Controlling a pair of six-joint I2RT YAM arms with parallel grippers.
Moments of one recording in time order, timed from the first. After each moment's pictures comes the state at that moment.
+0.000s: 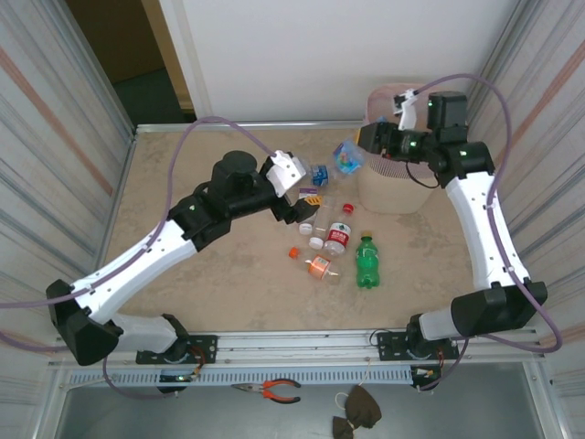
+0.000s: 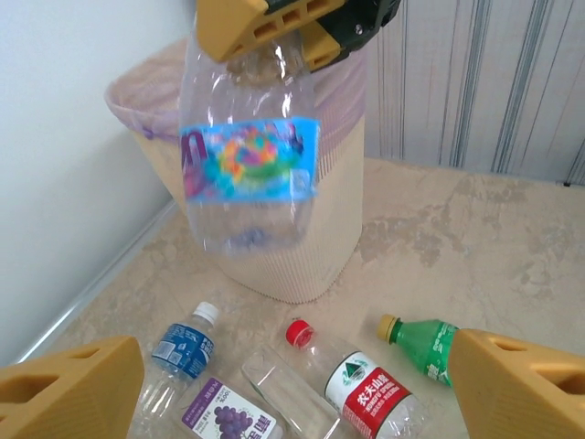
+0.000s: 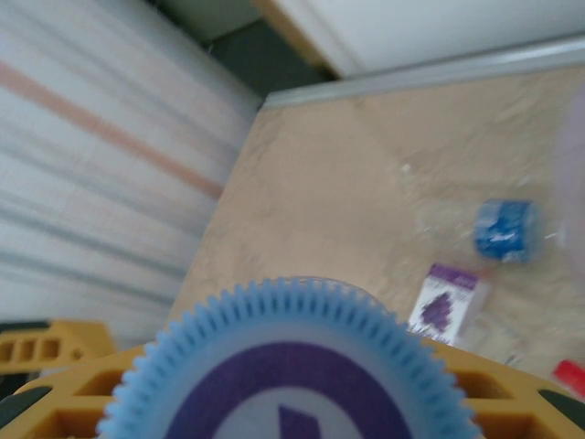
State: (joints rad) left arm -0.81 1.28 1.28 -0.29 0.19 0.27; right arm 0.12 1.41 1.64 -0.76 -0.66 0.41
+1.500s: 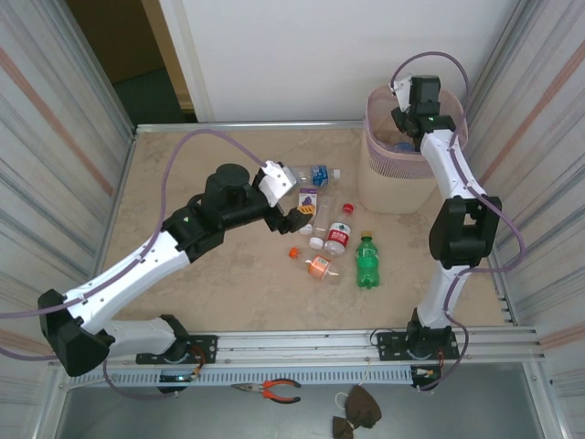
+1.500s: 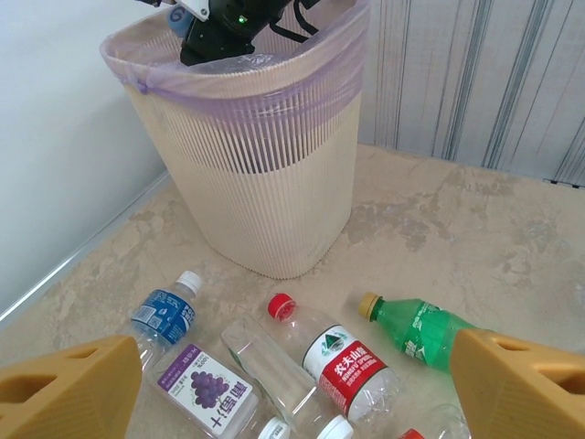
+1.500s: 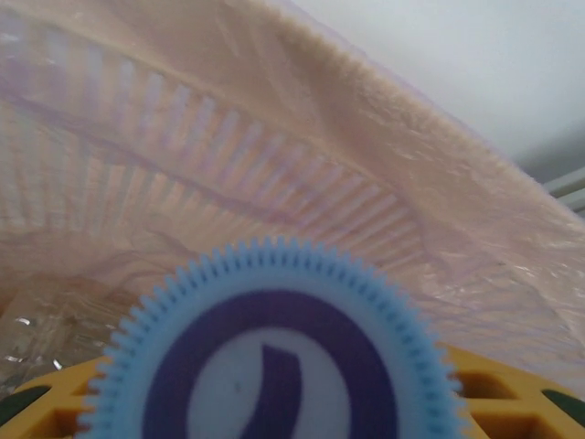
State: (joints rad) left arm -0.81 1.20 1.16 -0.26 0.18 0.20; right arm 0.05 1.94 1.84 -0.44 0.24 -0.48
